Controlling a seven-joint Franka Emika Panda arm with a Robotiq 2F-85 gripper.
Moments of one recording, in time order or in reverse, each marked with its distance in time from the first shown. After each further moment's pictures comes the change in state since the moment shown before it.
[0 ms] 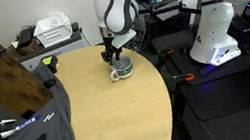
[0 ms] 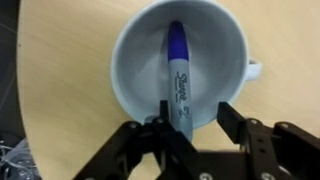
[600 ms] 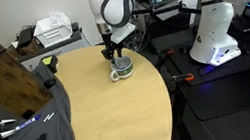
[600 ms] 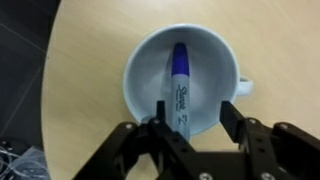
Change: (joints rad) arm -0.001 -0.065 -0.011 0.025 -0.097 -0.193 0.056
